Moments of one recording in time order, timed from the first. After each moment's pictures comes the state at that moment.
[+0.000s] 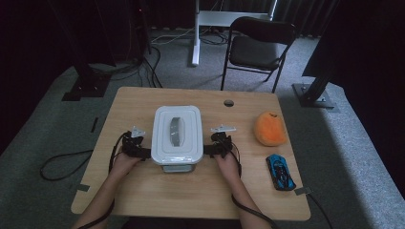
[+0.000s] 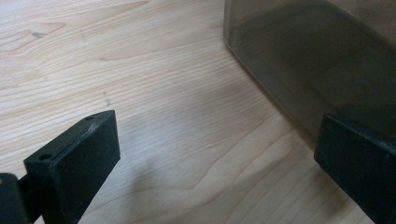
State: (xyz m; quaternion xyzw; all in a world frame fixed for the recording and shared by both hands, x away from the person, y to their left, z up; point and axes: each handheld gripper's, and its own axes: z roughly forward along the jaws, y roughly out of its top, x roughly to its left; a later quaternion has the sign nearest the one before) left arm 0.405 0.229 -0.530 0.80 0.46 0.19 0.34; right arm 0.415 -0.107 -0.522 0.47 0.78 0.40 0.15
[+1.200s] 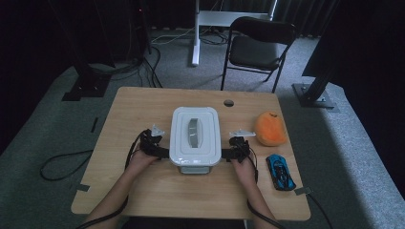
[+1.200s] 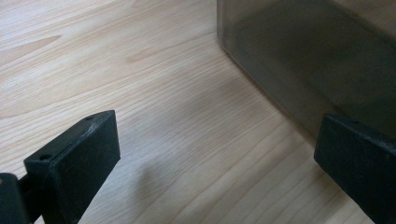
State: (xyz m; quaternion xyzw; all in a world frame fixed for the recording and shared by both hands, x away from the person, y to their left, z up) left arm 0.413 0.172 -0.528 0.82 0.42 0.18 0.34; right arm 0.398 -0.163 -0.524 0.49 0.76 0.39 0.16
